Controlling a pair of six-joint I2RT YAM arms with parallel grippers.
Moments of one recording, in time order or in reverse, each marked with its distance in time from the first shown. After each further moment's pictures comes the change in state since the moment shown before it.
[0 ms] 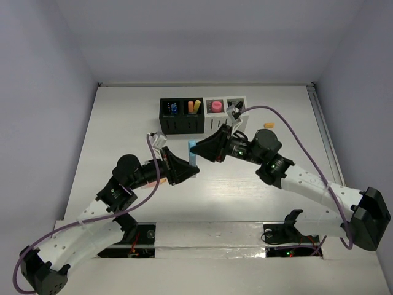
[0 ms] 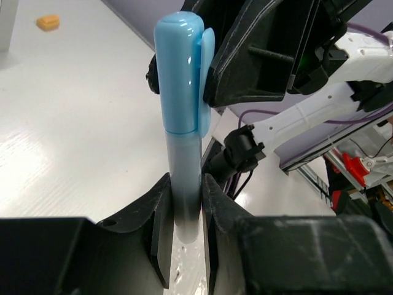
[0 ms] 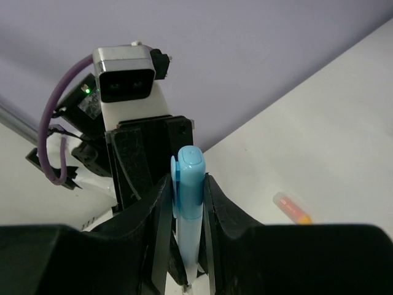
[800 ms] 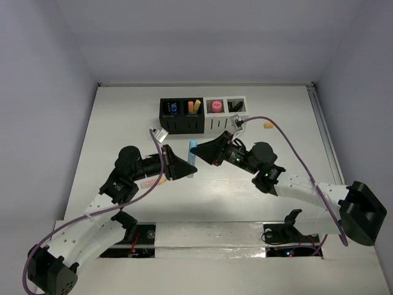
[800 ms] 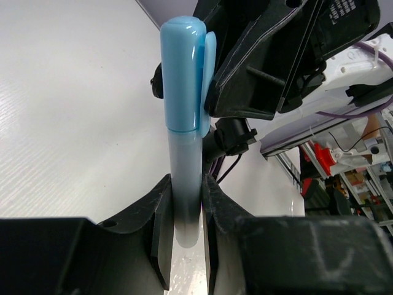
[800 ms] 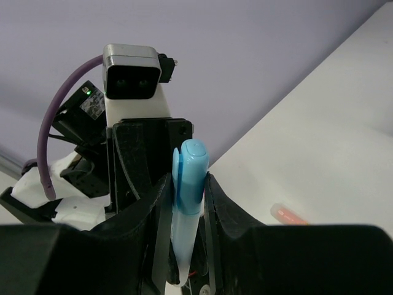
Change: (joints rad) left arm 0.153 0.093 0.000 -0.030 0.217 -0.085; right arm 0.037 0.042 -0.198 0.286 0.174 0.111
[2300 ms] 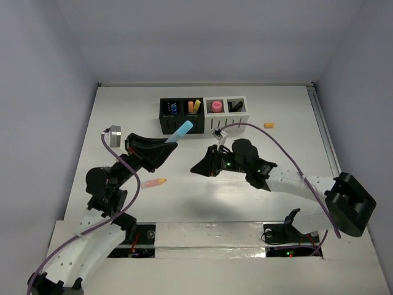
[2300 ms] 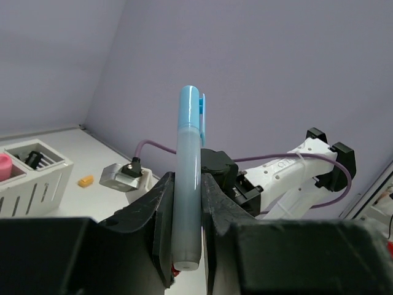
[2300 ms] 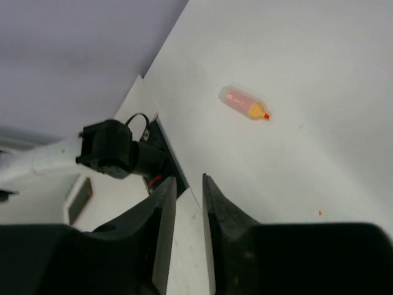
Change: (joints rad) left arm 0.115 -0.174 -0.031 0.441 -0.175 -0.043; right arm -0.023 0.106 0.048 -0.356 -0.105 -0.032
